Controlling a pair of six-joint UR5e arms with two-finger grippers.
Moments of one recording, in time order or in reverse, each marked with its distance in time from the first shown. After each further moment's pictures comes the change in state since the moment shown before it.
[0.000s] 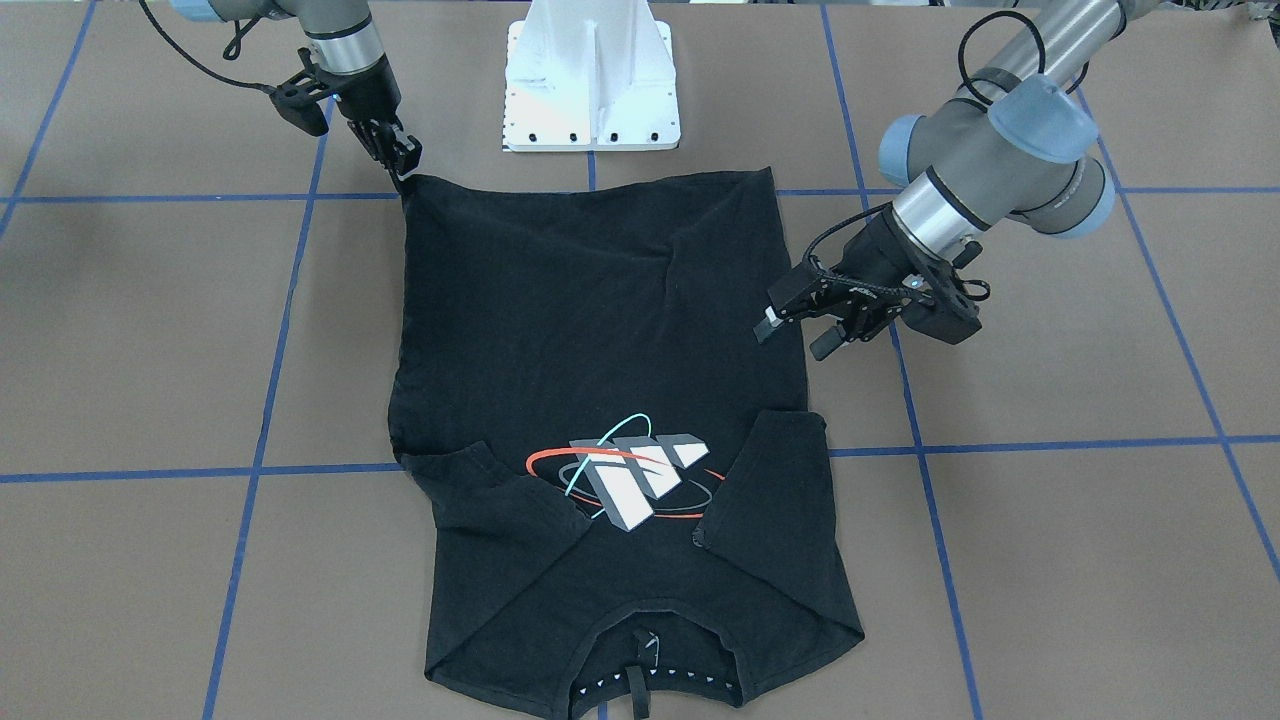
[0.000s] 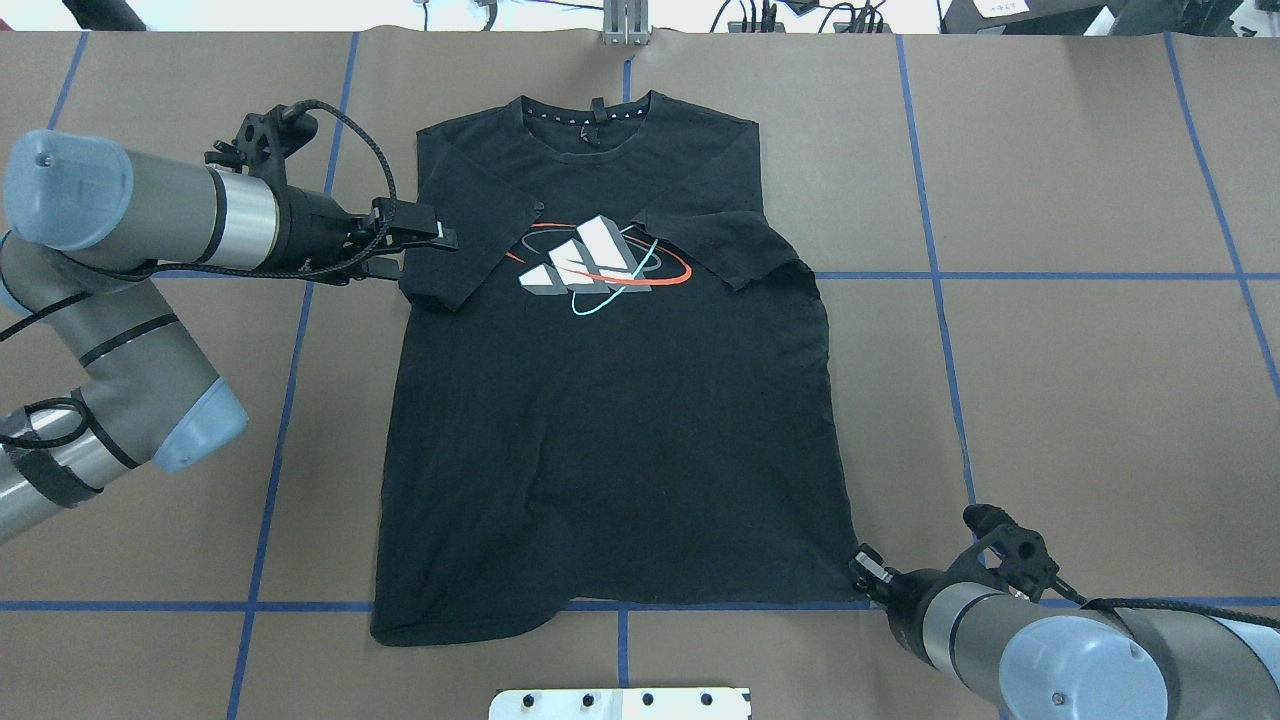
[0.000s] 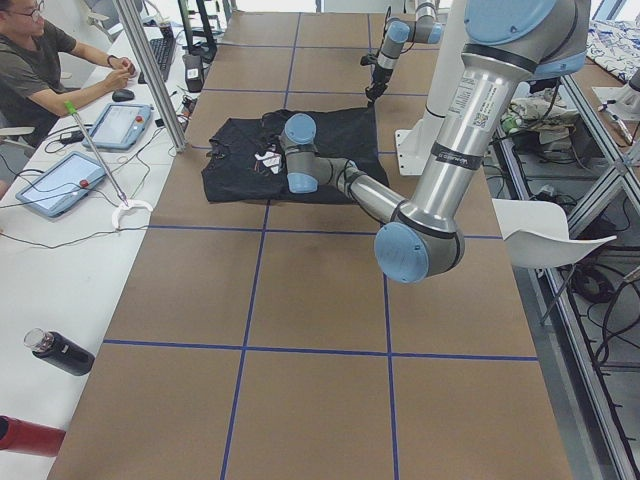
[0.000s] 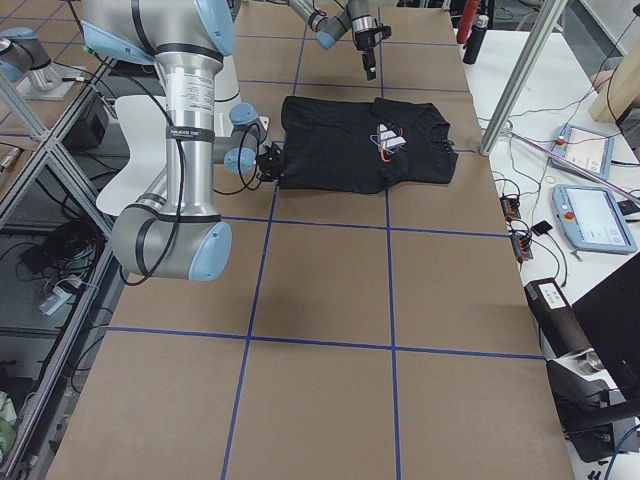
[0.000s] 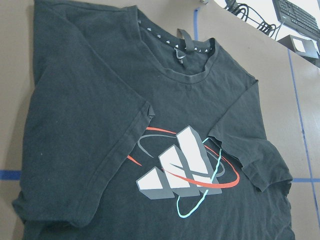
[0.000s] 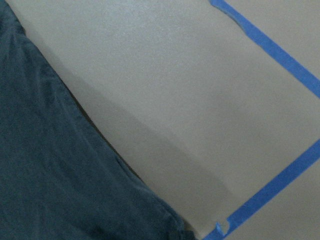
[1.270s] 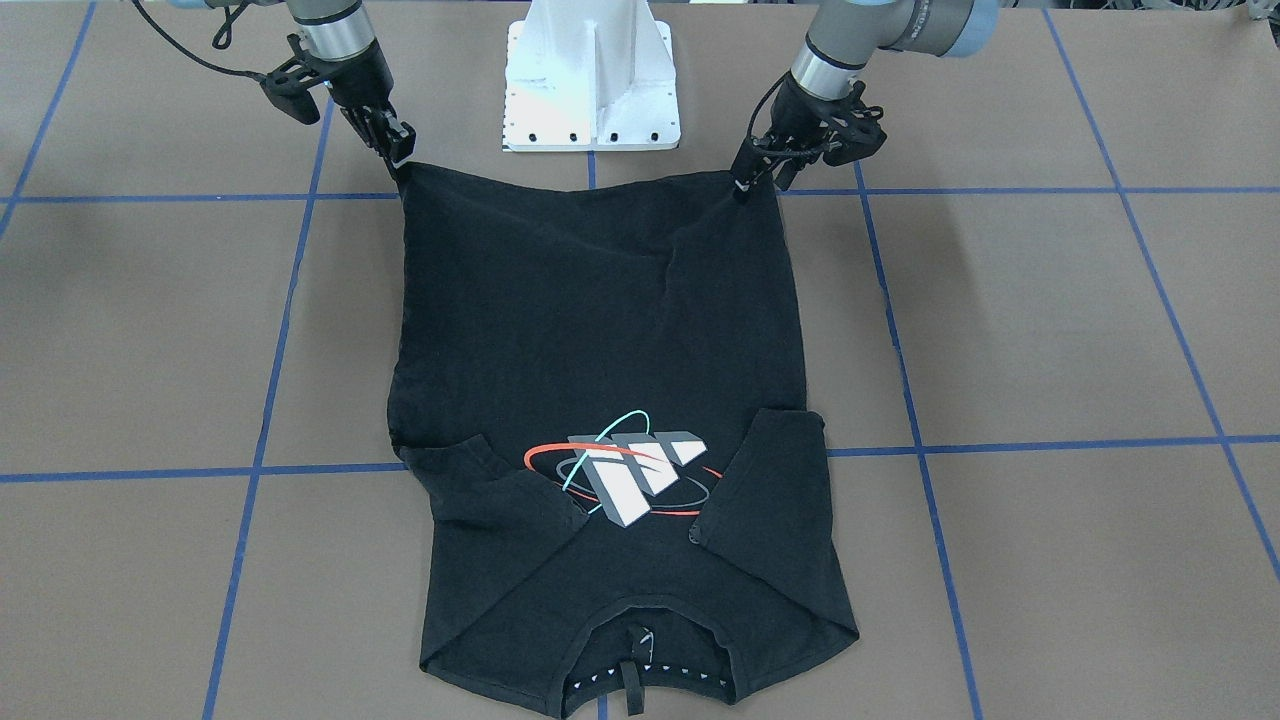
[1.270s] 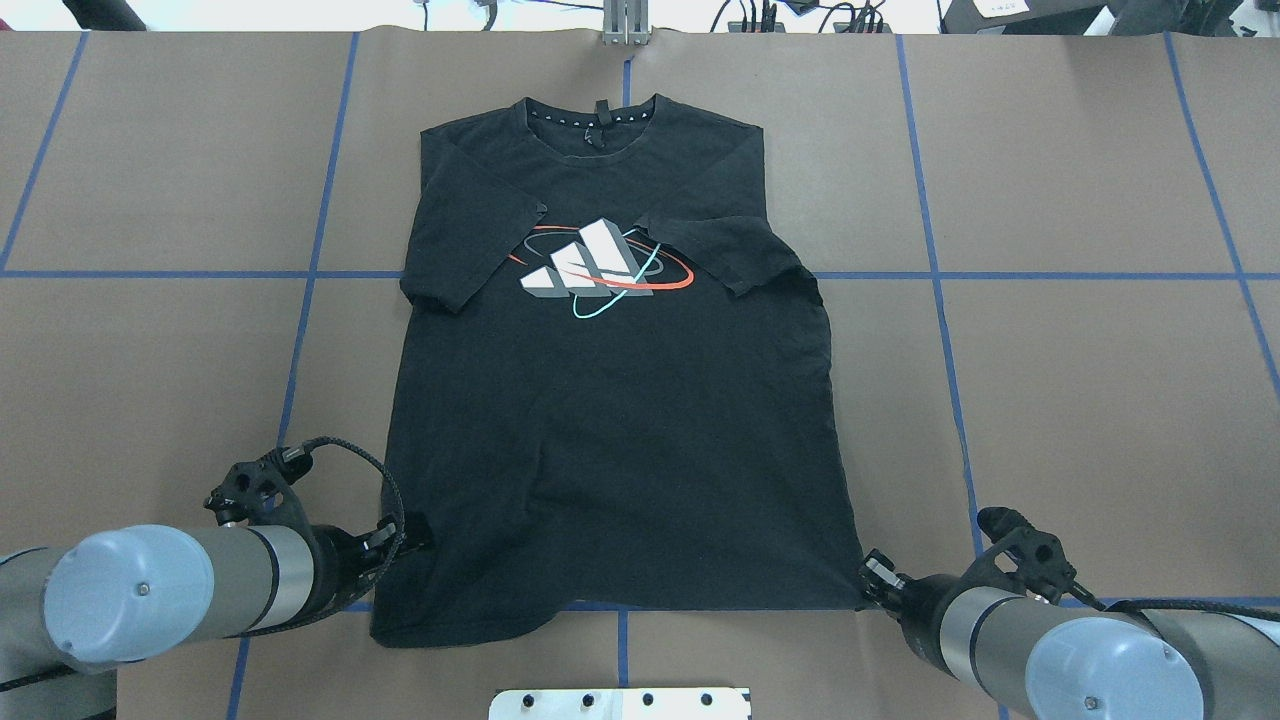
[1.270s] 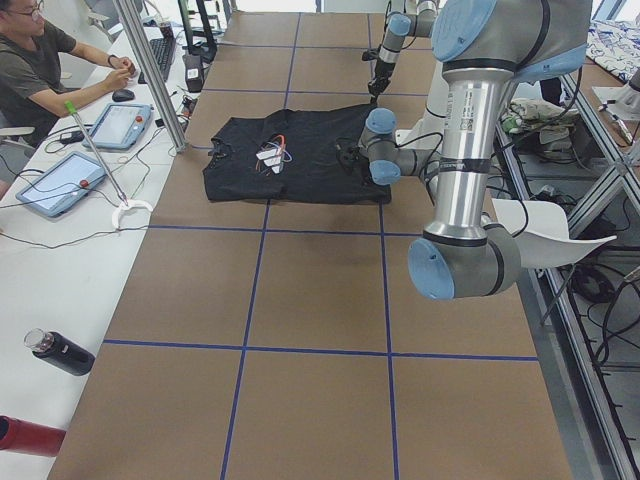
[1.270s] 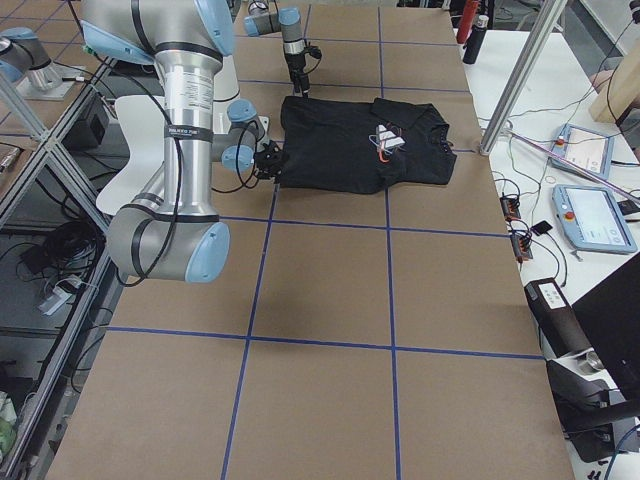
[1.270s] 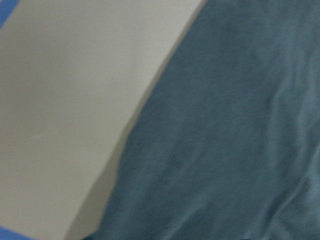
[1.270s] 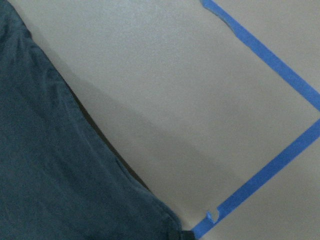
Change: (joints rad) left arm 0.584 0.319 -0.445 0.503 0.496 -0.413; right arm -0.002 -0.022 0.030 -0.001 0.013 0.001
